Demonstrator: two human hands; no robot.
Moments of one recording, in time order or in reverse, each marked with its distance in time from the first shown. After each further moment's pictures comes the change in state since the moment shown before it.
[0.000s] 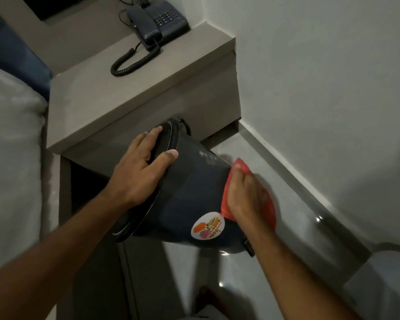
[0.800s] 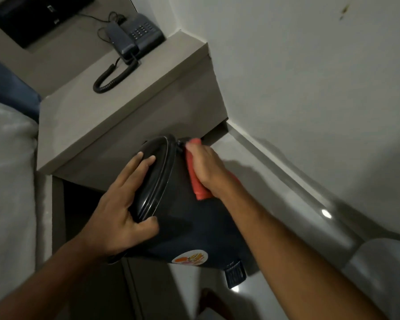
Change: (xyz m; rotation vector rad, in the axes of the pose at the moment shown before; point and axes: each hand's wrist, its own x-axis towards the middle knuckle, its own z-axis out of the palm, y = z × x) left_hand -0.044 0.003 -0.007 0.049 -0.138 0.339; right_hand 0.020 -0.061 -0.009 0.230 -0.433 -0.230
